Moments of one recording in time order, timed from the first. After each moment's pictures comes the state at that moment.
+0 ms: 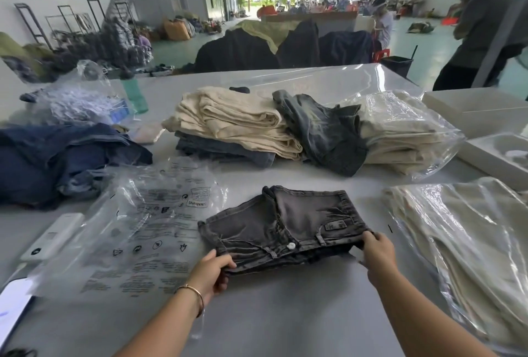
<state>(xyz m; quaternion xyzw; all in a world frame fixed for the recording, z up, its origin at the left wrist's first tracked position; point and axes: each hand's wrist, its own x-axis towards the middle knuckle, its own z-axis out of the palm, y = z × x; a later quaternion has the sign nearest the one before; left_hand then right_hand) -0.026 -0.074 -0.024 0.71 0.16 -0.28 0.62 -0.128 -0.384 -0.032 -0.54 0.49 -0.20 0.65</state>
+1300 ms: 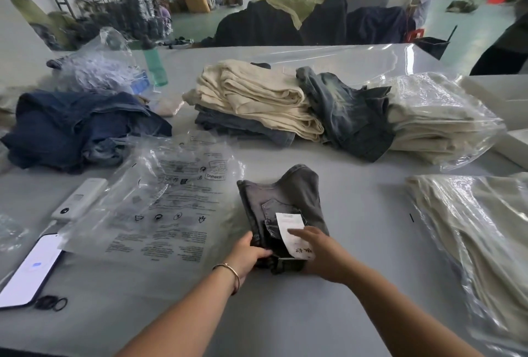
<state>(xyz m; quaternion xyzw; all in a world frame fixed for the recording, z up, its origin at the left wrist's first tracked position) -0.051 -0.100 -0.038 0.72 0.02 -0.28 0.64 -0.115 -0.282 -0.020 -0.95 0.03 0.11 0.28</state>
